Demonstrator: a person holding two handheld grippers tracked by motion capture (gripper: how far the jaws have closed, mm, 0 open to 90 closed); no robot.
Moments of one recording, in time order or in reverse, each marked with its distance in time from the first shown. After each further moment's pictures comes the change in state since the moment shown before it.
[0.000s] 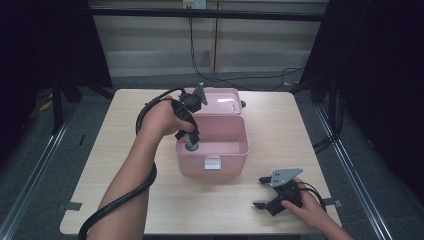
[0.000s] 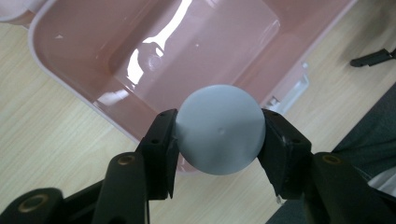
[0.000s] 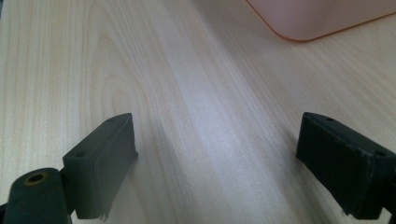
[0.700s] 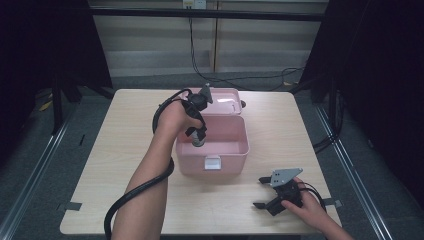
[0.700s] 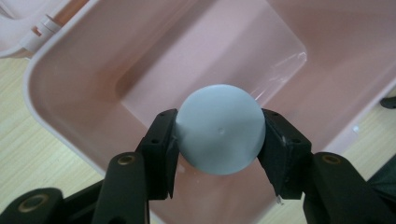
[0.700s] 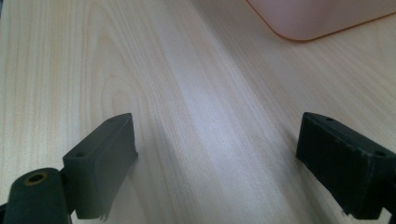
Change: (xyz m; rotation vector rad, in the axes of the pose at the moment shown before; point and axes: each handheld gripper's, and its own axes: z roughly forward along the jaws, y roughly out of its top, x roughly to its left) left arm 0.018 0.025 0.038 -0.014 0.009 -0.063; right arm 0.000 0.000 0.000 -0.002 -0.004 -0.003
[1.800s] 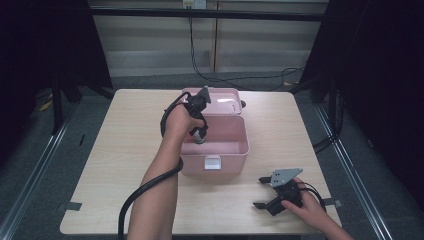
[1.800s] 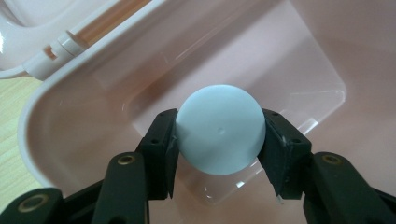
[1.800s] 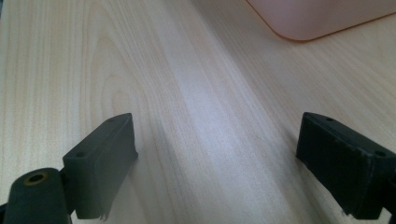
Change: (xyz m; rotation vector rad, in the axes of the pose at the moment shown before) left arm 0.021 0.012 0.037 -0.024 0.032 -0.123; right arm 0.000 0.000 0.000 0.002 0.003 0.002
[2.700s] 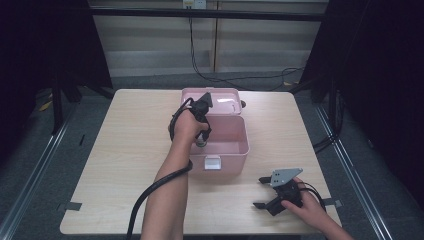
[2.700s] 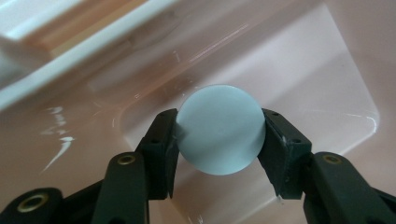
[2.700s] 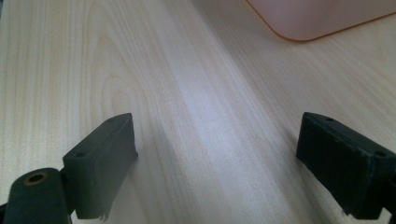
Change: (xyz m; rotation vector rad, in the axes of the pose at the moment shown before) left arm 0.001 0.011 0.037 0.025 0.026 -0.086; right arm 0.000 0.000 0.000 -0.001 -0.001 -0.001
